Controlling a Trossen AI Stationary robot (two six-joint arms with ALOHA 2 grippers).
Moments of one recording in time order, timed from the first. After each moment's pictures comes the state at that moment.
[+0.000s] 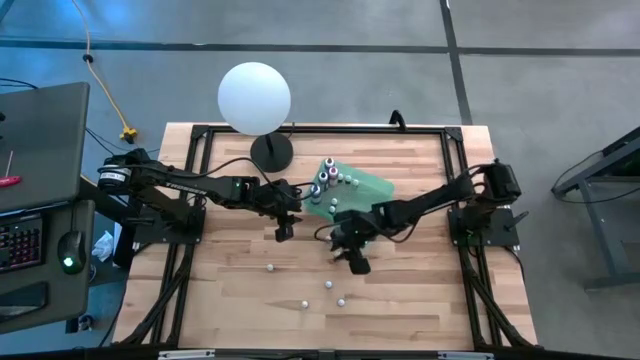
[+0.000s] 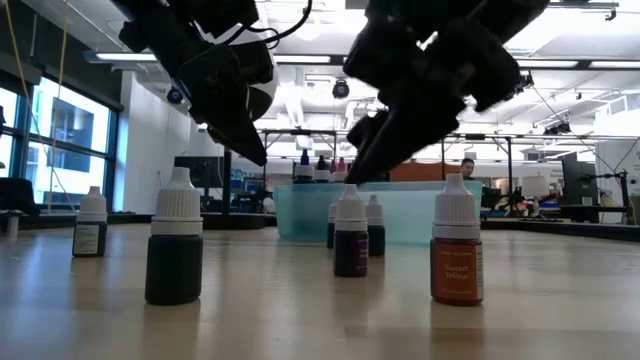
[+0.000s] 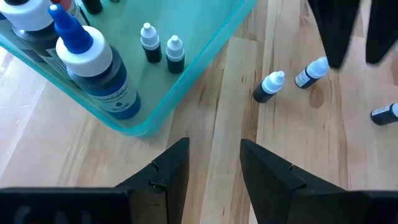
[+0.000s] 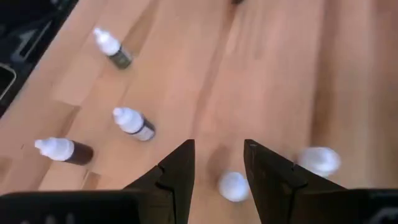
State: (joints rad) left arm 0.01 1.42 0.83 -0.22 -0.04 -0.17; right arm 0.13 1.75 0.96 0.02 -0.25 0.03
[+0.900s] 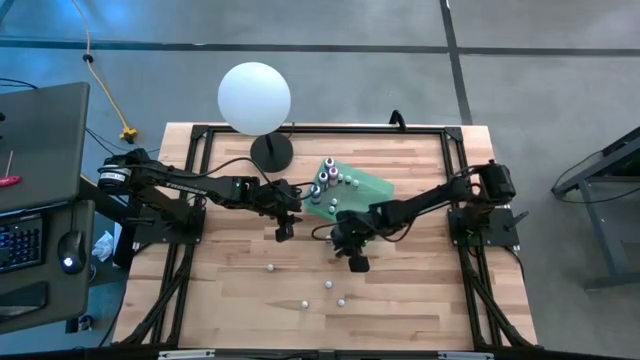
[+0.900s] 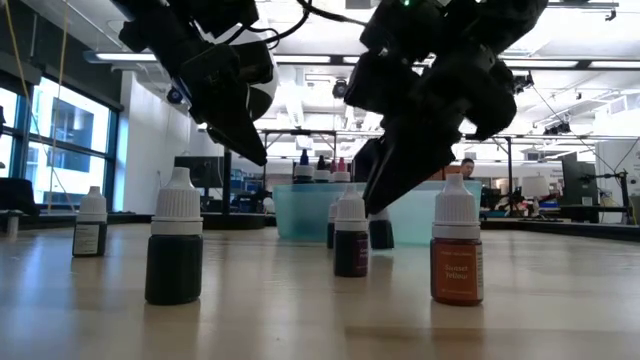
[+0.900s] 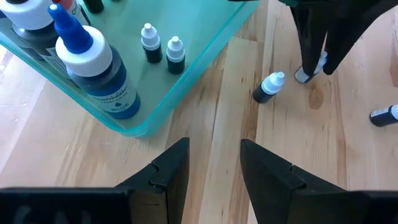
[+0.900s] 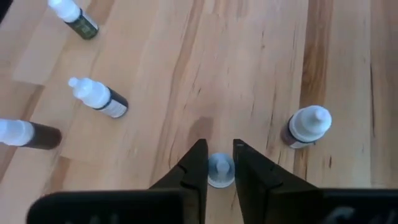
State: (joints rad) left arm 0.01 1.42 0.83 -0.22 -0.04 -0.18; right arm 0.12 1.80 0.96 -0.02 -0.22 0.05
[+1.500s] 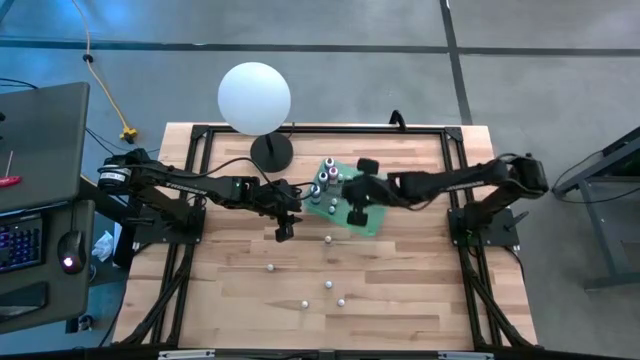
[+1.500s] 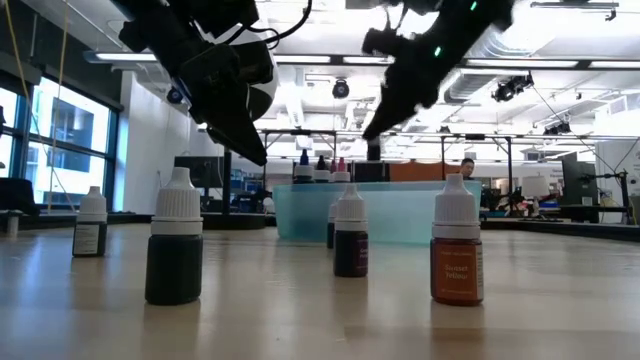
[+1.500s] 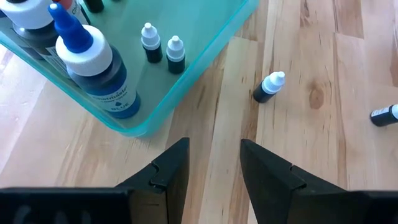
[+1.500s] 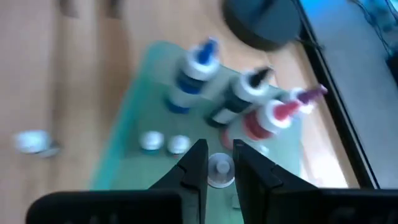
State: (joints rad) left arm 0.01 1.42 0.83 -0.22 -0.04 -0.18; right arm -0.02 1.53 1.02 -0.30 0.35 -0.06
